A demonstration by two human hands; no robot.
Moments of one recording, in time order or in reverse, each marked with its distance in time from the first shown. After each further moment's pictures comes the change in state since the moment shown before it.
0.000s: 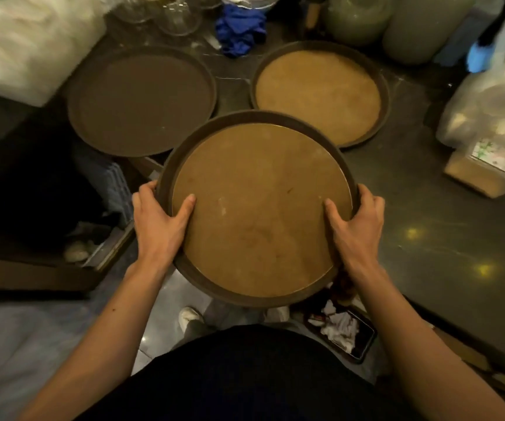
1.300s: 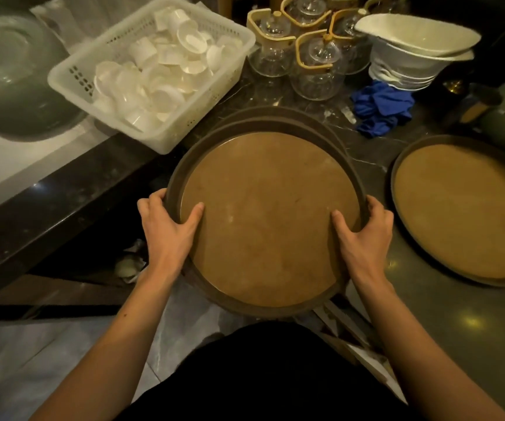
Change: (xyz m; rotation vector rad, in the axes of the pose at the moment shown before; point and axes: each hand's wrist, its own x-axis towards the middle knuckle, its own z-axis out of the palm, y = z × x) left_hand 0.231 -0.114 -0.094 -0.045 0.182 -0.174; right_hand 0.080 -0.220 0.217 0.049 -0.119 -0.140
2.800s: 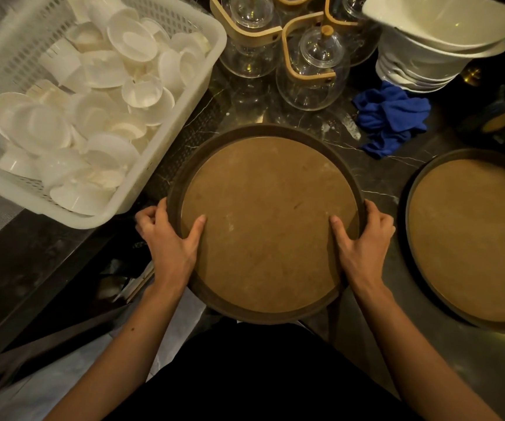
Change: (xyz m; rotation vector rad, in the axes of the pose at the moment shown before) left_hand 0.122 0.004 0.100 0.024 -0.175 0.007; right_hand 0.114 0.016 0.069 -0.179 -0.018 0.115
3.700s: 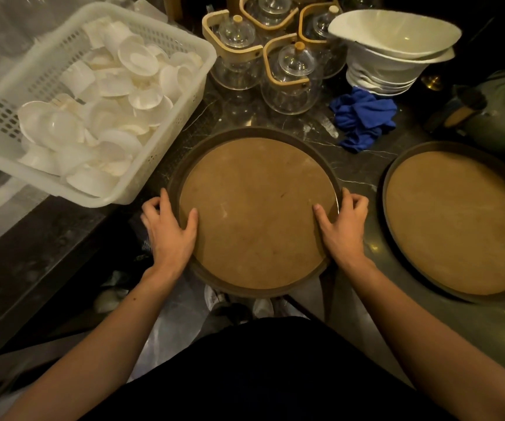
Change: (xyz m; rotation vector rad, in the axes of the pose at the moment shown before) left_hand -0.013 -0.004 -0.005 0.122 -0.025 0.083; right_hand -0.002 0.009 0.000 -0.071 -0.051 -0.080
